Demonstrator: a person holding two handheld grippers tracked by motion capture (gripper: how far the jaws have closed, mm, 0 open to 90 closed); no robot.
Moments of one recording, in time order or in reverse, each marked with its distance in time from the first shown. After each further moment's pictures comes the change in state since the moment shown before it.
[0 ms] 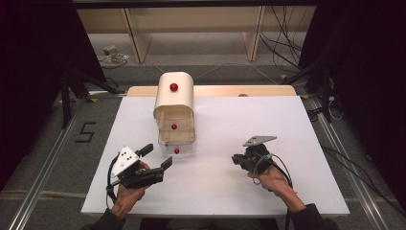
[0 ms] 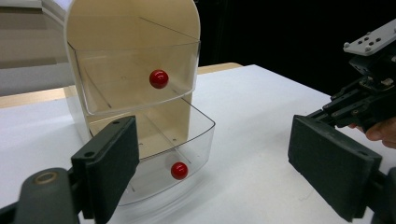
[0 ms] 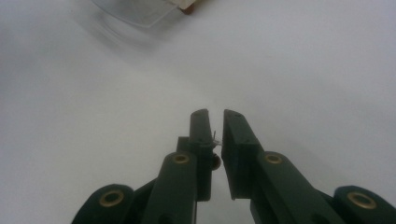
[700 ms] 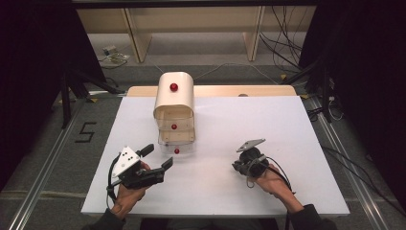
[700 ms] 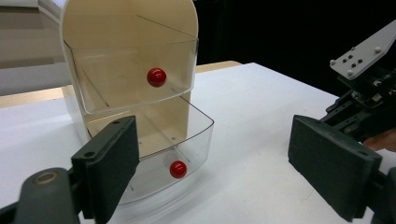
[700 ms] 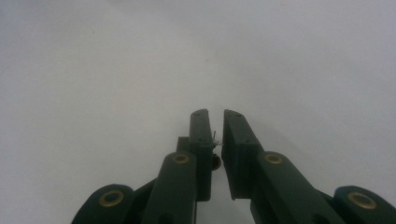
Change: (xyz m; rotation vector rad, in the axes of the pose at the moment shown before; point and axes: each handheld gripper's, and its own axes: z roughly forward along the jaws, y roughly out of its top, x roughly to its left) left arm -0.001 0.000 0.001 0.006 -0.001 0.007; right arm 0.007 -0.005 0.015 0.168 -0.061 -0.068
